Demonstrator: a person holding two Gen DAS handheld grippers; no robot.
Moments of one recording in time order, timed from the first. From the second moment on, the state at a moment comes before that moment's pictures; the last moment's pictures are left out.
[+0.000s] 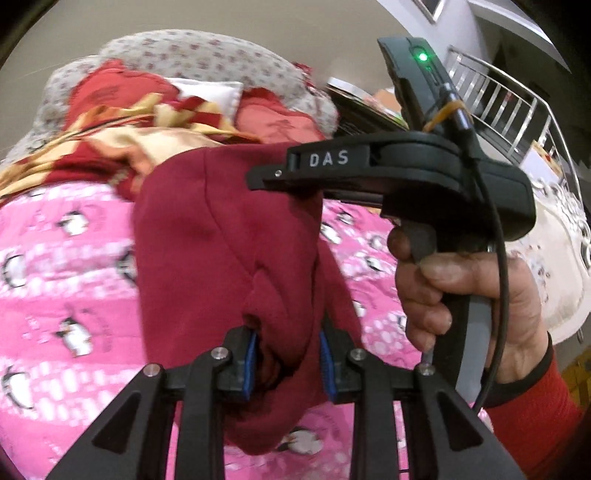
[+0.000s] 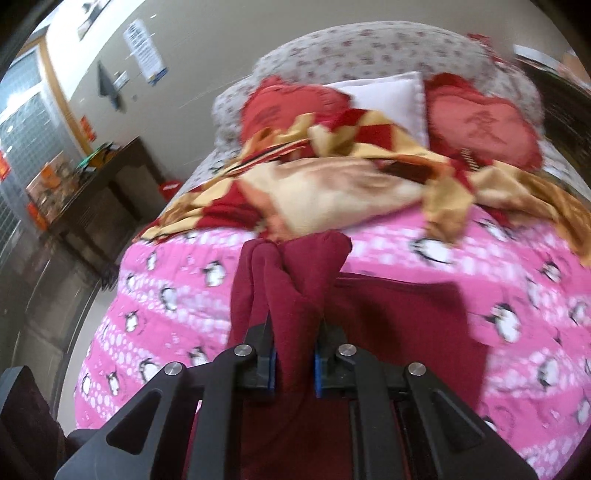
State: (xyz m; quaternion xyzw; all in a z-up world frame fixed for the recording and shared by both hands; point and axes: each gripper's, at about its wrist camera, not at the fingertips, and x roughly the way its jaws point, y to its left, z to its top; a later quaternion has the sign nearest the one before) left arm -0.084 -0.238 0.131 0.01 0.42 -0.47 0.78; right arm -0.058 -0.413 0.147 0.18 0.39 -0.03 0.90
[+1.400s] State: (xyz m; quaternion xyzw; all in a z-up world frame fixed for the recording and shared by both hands) left arm -0.093 -0.202 0.056 0.11 0.46 -0.40 0.79; right arm -0.198 -0.443 0.082 0.26 0.41 -0.09 0.87
